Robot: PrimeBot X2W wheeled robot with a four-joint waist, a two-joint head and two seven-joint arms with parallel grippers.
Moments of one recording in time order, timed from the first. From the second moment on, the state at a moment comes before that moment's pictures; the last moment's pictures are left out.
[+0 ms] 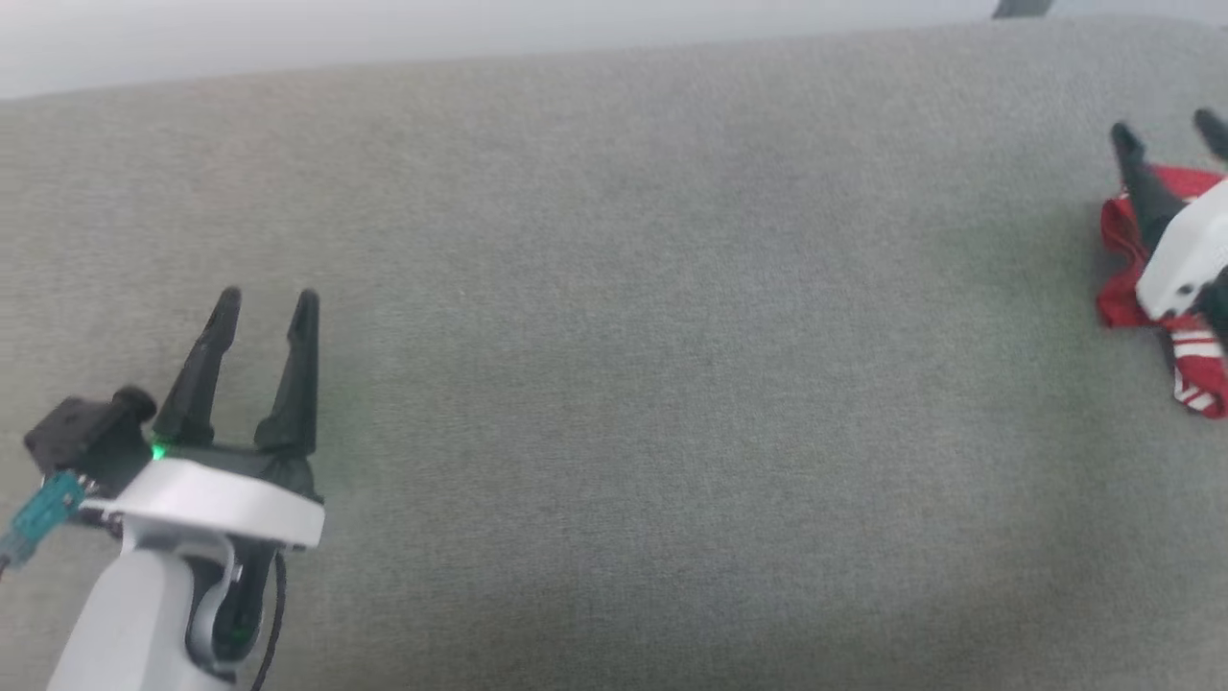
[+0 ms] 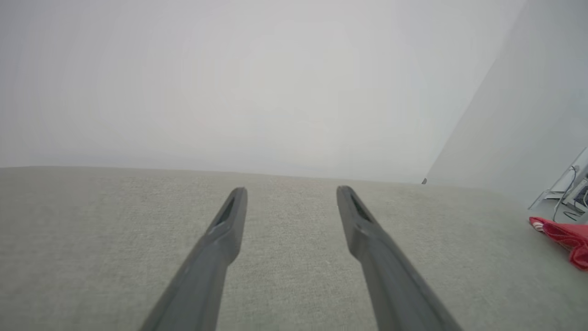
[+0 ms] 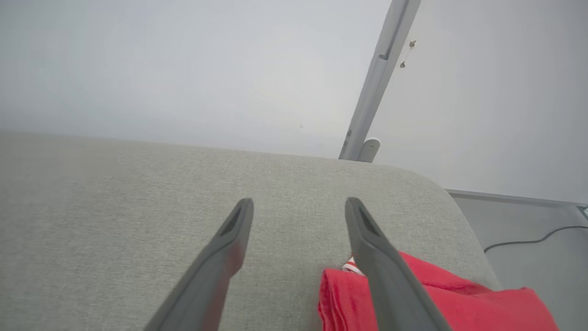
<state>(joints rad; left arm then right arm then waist) -0.28 0.33 -0.08 0.18 -0.54 -0.13 -0.26 -0.87 -0.53 0.36 0.81 0.59 0.13 -0.03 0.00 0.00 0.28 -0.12</state>
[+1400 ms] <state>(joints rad) 0.10 0.28 0.15 0.12 -0.49 -0.13 -0.26 -0.25 -0.36 0.12 0.42 0.44 0.13 -0.26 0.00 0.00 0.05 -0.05</state>
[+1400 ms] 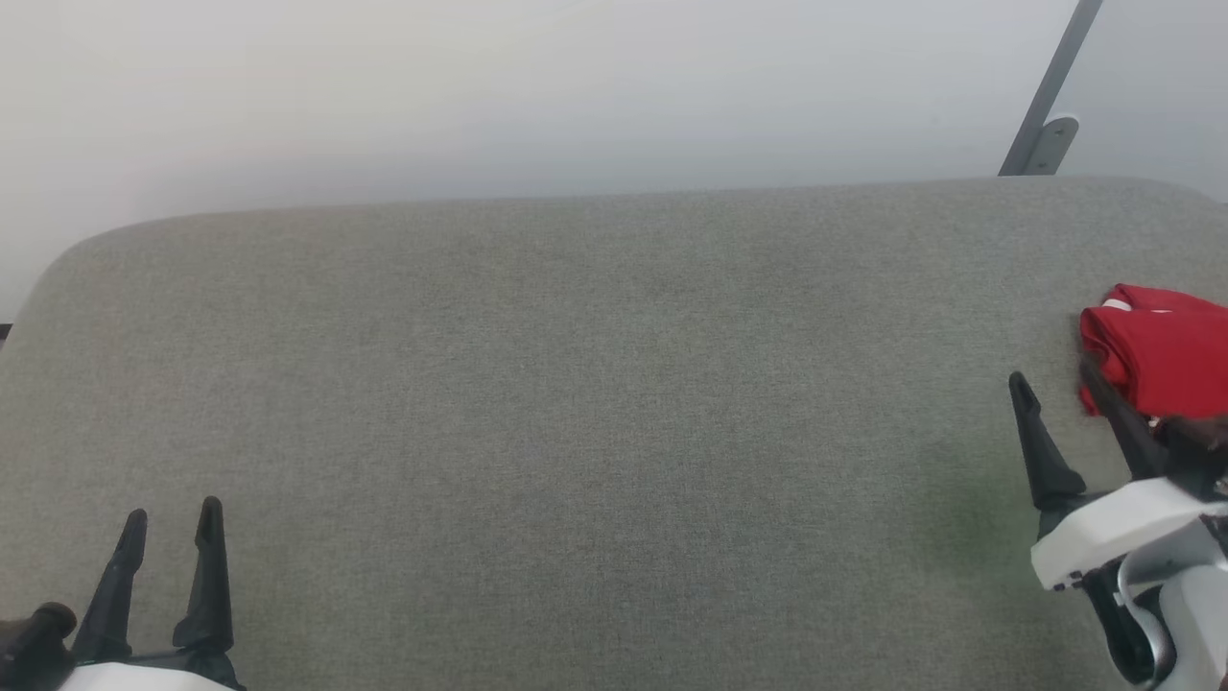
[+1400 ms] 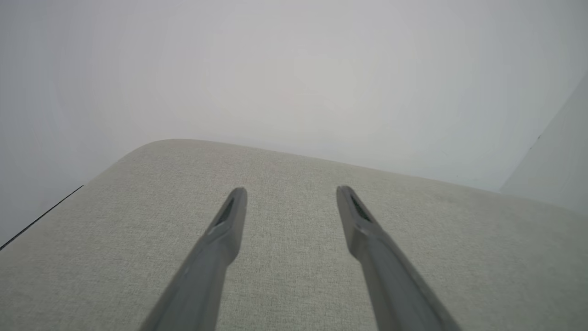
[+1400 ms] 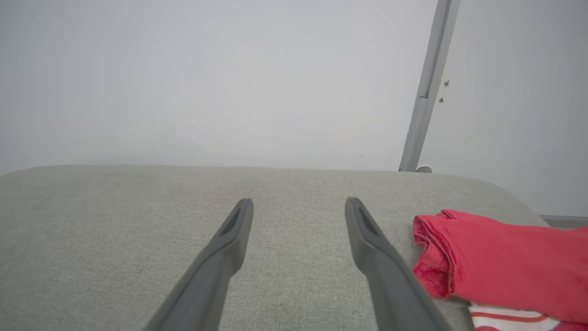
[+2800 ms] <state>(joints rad) 0.12 0.20 0.13 0.17 -0.62 -0.13 -0.22 -0.10 -0.24 0.03 0.39 0.54 0.13 -0.20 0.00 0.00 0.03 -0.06</state>
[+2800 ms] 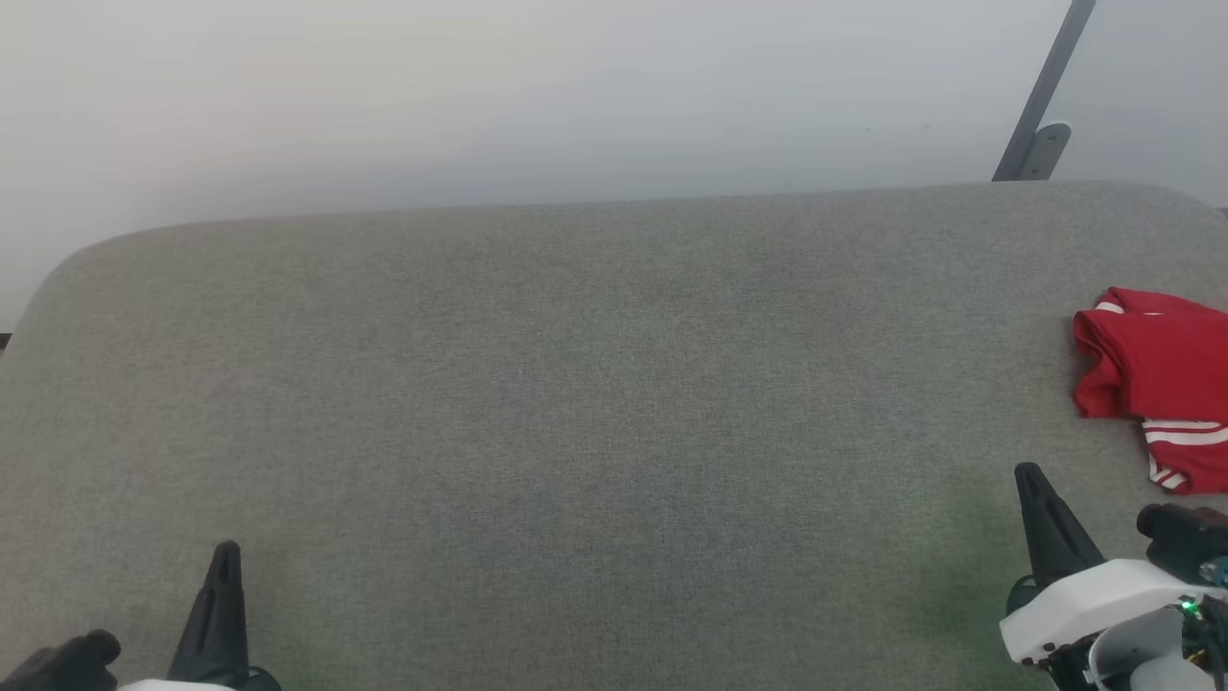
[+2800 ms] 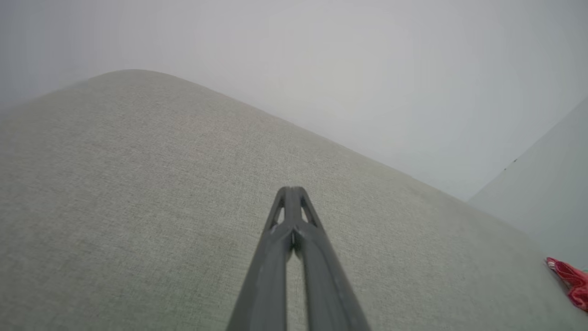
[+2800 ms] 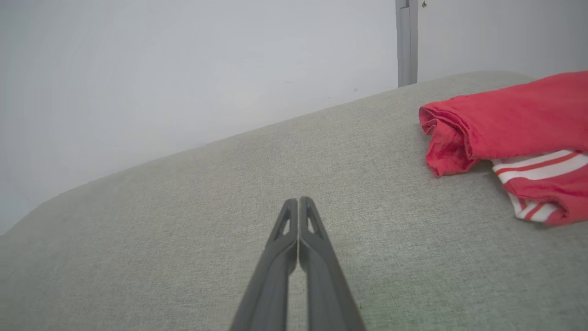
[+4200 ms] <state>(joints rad) 0.01 0.12 0.12 0.21 -1.12 -0.13 -0.05 -0.10 -0.14 -0.04 0.32 1.07 0.13 -0.05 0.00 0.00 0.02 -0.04</state>
